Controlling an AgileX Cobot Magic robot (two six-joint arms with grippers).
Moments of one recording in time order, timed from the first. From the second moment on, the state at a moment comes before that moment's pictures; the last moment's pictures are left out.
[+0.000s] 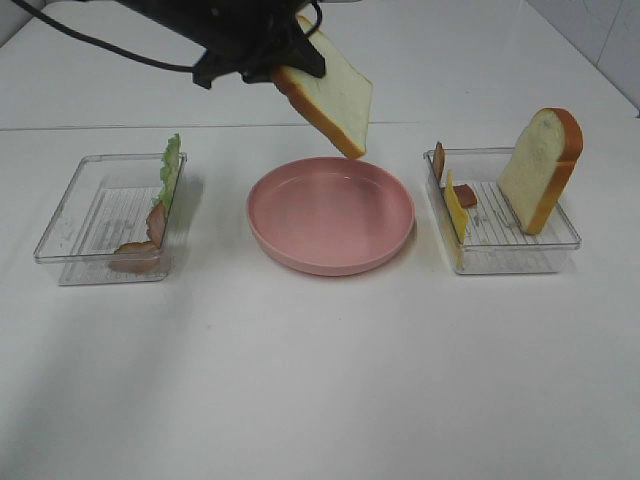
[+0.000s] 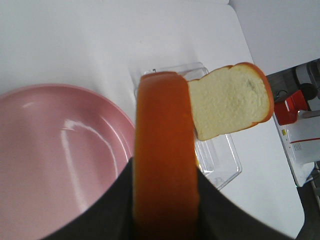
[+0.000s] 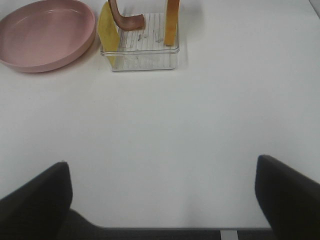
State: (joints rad) left arm -0.39 2.16 -1.79 -0.85 0.66 0.22; right arm 0.04 0.00 -0.46 0.00 1.11 0.01
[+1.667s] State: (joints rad) left arm -0.43 2.39 -1.83 -0.97 0.63 0.10; right arm 0.04 0.00 -0.46 0.00 1.11 0.01
